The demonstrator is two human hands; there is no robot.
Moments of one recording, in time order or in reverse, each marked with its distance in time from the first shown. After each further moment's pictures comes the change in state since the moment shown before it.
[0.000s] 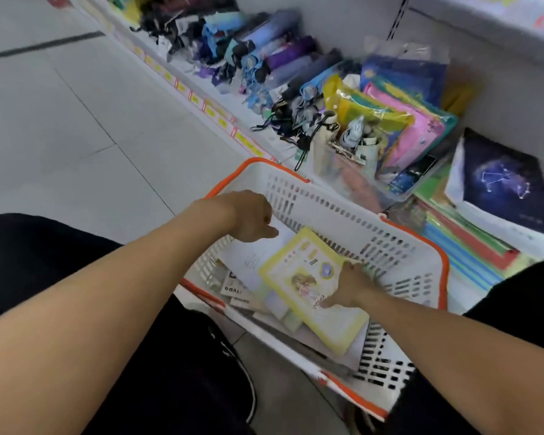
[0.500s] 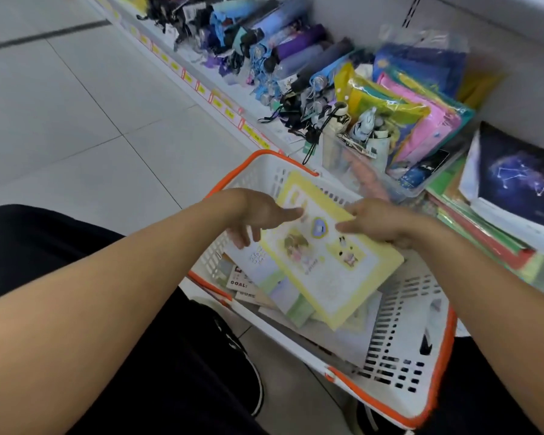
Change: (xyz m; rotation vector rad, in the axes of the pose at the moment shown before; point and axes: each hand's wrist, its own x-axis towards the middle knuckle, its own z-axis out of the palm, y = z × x) left_hand -0.005 0.010 -0.003 -0.572 -0.250 -0.270; right_hand -0.081 -0.024 -0.138 0.266 0.057 -0.381
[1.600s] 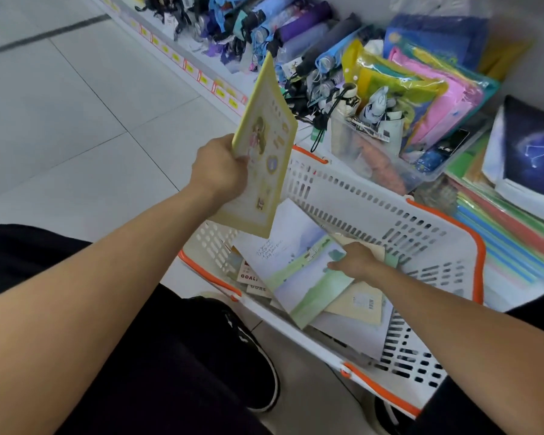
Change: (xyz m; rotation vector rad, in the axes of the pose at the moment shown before) left_hand 0.010 -0.038 -0.020 -0.333 0.902 0.262; right_hand 0.075 0.068 0.132 0.192 0.063 0.282
